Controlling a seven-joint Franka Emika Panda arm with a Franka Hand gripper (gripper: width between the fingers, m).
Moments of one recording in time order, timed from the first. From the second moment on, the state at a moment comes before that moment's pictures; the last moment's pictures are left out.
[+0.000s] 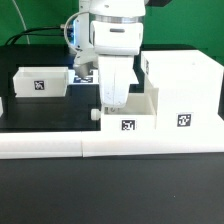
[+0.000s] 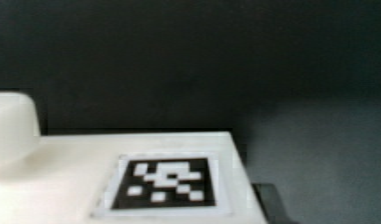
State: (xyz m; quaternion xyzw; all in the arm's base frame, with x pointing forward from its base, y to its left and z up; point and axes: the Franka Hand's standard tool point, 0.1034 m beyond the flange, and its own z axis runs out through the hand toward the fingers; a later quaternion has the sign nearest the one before) arm 0.545 0.001 0.012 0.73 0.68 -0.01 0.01
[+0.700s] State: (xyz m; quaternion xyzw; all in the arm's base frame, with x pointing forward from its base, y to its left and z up) arm 0.545 0.004 0.011 0.73 0.68 0.00 0.03
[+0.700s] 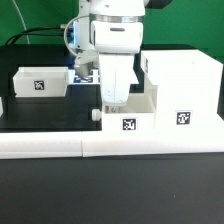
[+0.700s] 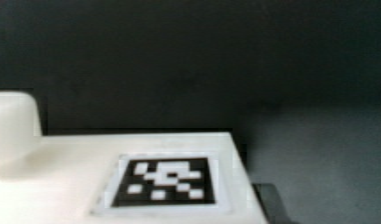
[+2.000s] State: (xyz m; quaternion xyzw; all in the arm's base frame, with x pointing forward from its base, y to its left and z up) arm 0.547 0.008 0.011 0.73 0.69 -0.01 0.03
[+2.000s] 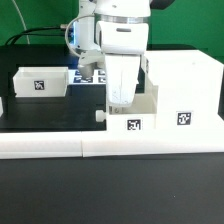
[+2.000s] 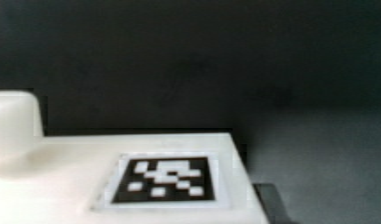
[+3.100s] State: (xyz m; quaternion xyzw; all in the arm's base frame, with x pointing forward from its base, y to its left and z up) arm 0.548 0.013 0.015 0.72 0.70 -0.01 0.03
